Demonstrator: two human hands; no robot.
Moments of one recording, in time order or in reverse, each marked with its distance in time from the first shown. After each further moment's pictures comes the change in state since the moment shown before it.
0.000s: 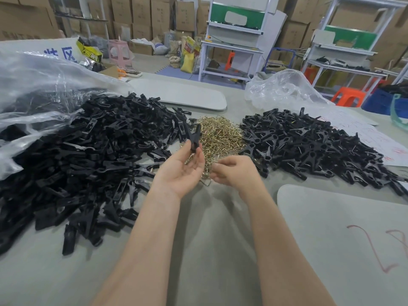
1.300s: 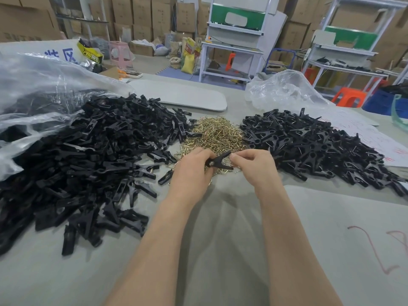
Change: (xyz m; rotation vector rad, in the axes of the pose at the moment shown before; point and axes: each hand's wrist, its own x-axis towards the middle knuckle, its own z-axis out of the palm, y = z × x) left_hand 0.008 -0.020 -0.013 2.032 -0.015 1.003; right_hand 0.000 -0.008 -0.025 -0.222 0.255 -0.143
